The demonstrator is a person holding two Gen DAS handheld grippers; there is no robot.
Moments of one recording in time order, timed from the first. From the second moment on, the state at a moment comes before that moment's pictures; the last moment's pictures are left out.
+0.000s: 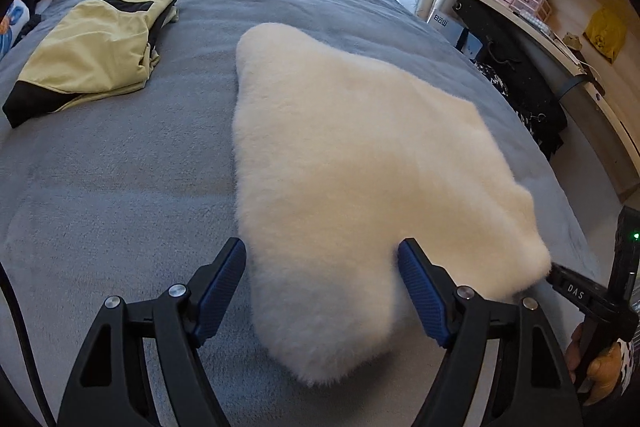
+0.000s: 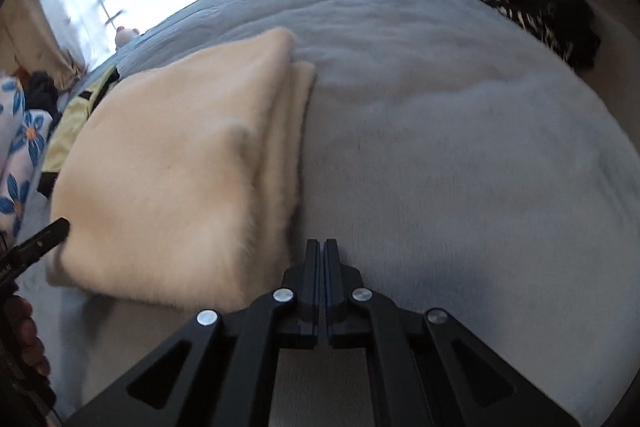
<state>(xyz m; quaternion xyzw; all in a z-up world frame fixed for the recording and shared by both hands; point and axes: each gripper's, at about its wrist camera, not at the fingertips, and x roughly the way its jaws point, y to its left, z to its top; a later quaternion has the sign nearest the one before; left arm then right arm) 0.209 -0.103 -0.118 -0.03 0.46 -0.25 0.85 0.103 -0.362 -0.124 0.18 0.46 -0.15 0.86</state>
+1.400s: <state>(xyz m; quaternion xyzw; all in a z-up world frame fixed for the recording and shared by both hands) 0.145 -0.096 -0.018 -0.04 0.40 -0.31 0.86 0.092 -0.321 -0.018 0.18 0.41 -0.11 0.89</state>
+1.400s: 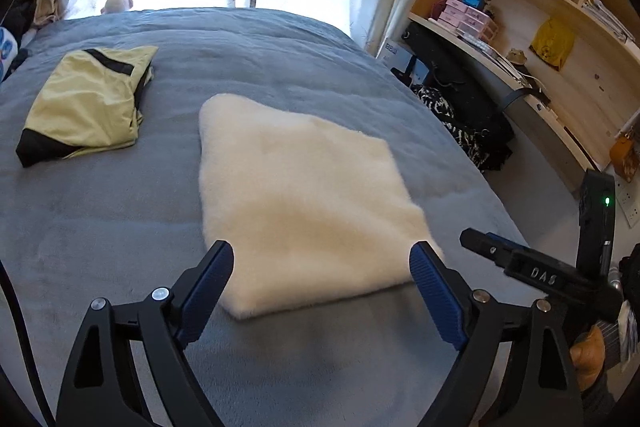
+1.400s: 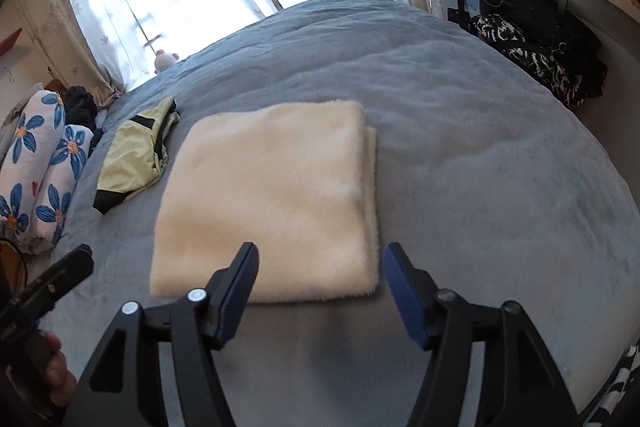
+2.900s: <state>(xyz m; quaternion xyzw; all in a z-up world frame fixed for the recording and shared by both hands) 0.317 -0.116 -0.154 -0.15 0.57 -0.30 0.75 0.251 -0.407 -0.172 0.36 0.53 0.12 0.76</state>
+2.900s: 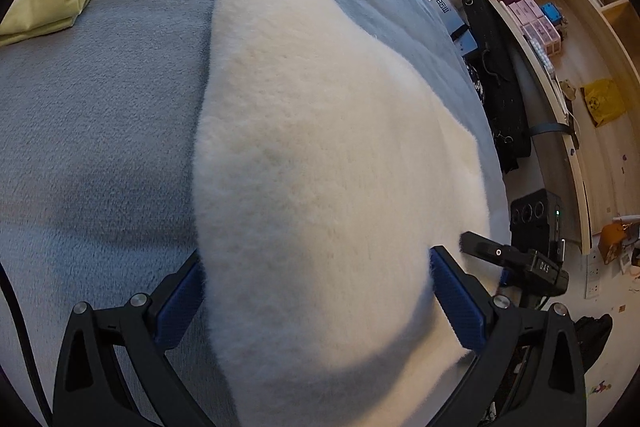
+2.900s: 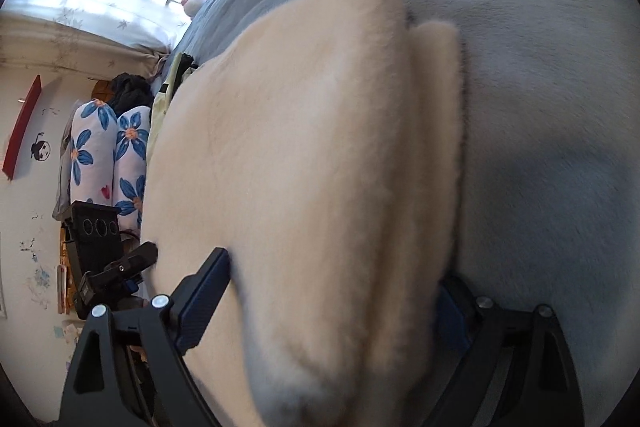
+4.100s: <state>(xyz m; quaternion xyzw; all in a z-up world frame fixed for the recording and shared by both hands) 0.293 -0.134 -0.047 -0.01 0.48 -0.30 0.82 0.235 -0.308 -0.058 0.22 0.48 0.12 0.84</state>
